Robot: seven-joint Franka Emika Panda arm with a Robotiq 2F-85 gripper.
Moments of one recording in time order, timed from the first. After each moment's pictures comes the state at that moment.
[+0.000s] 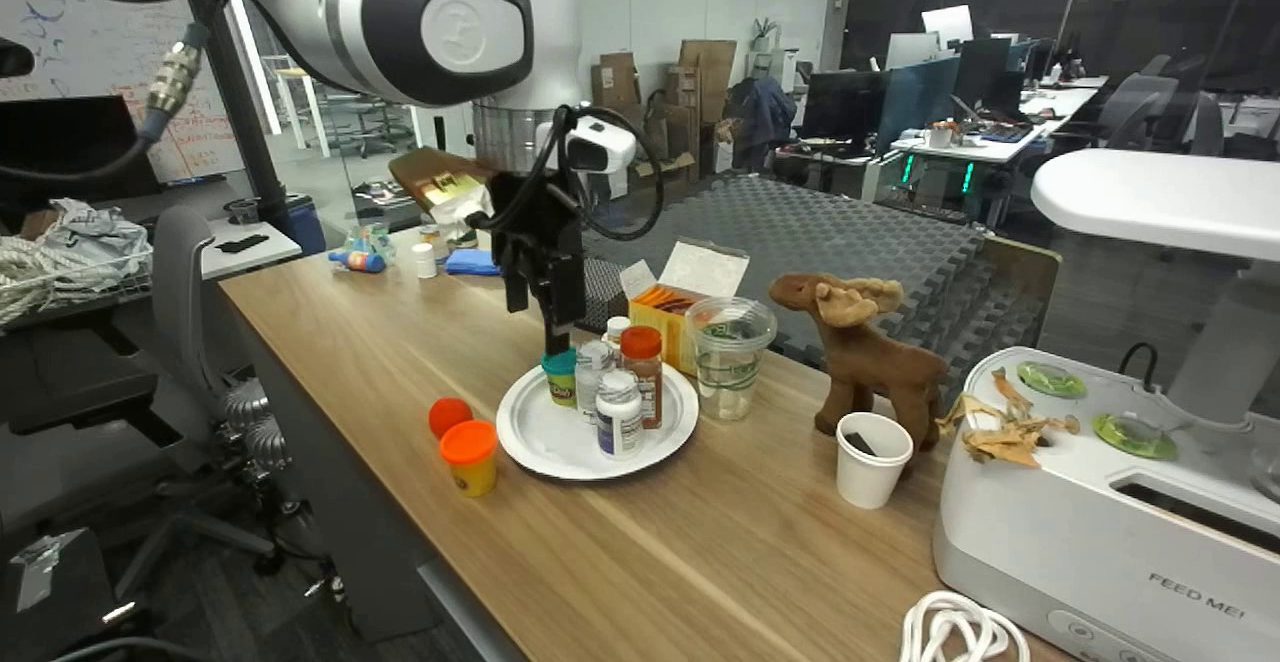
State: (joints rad) arm 0.05 0.21 0.01 -2.12 0.04 2.31 0.23
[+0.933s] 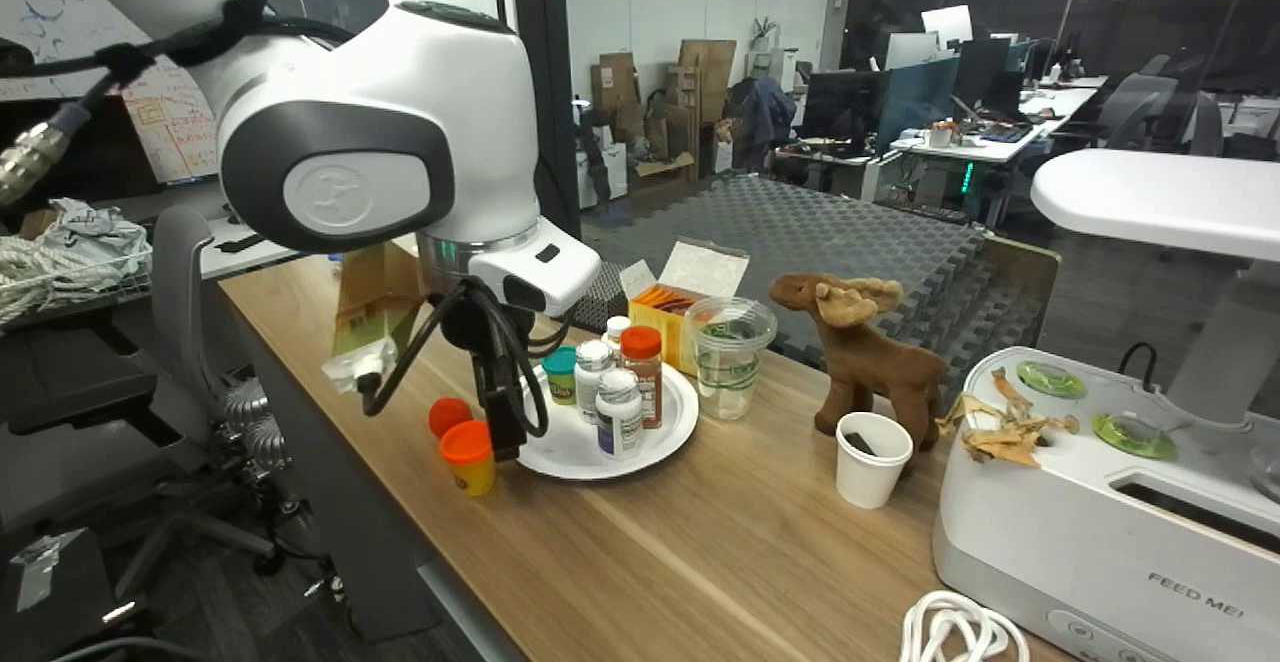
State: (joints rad) arm 0.01 0.15 0.01 -2.44 0.28 2.63 0.20
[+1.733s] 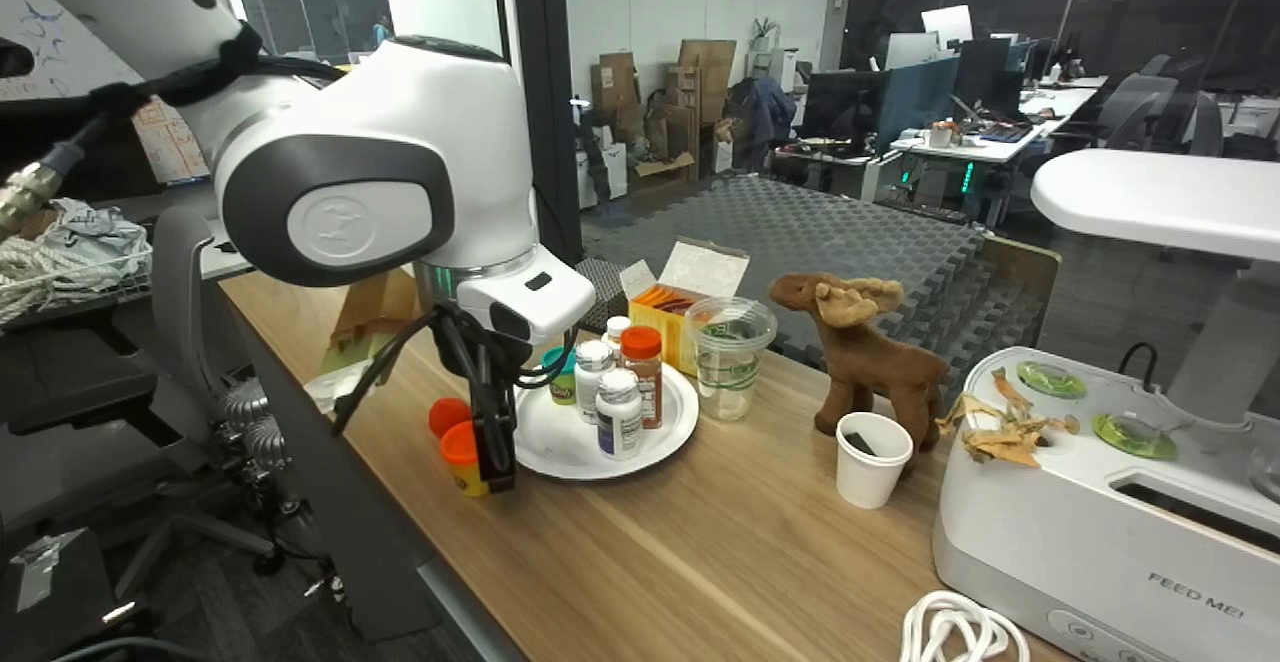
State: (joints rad) arm 0.02 0.18 -0.02 -2.46 0.18 2.67 0.38
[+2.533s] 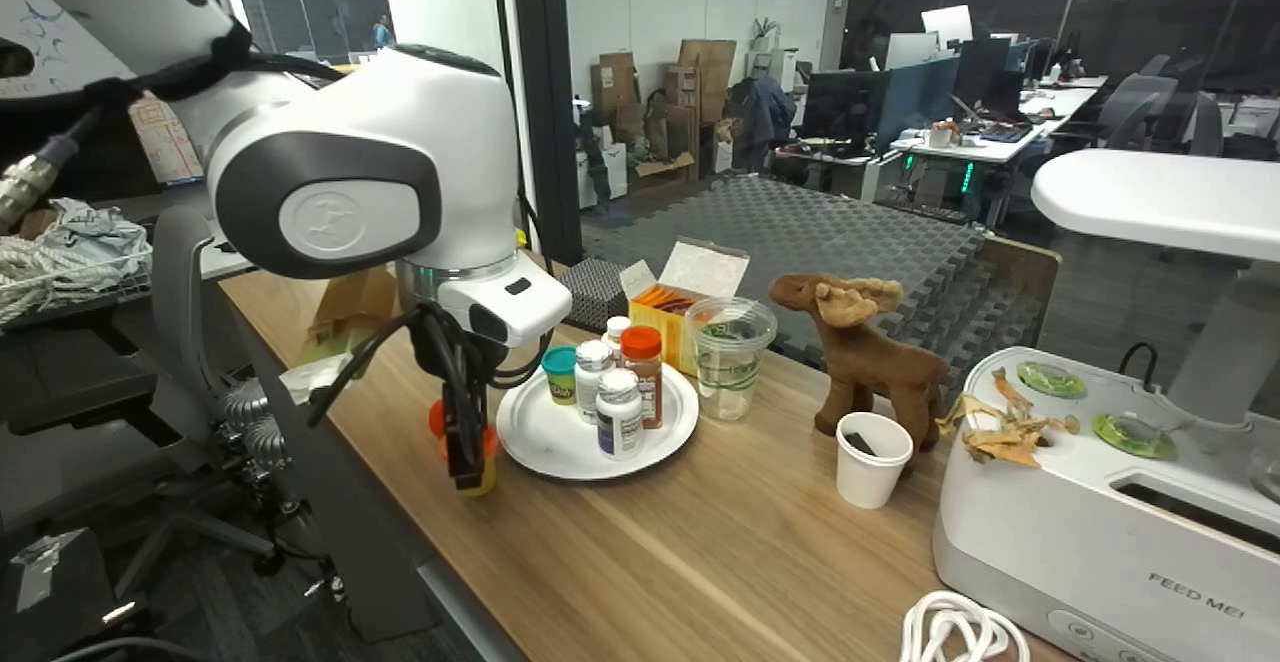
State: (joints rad) arm 0.03 0.18 0.01 -2.46 0.21 2.60 0.38
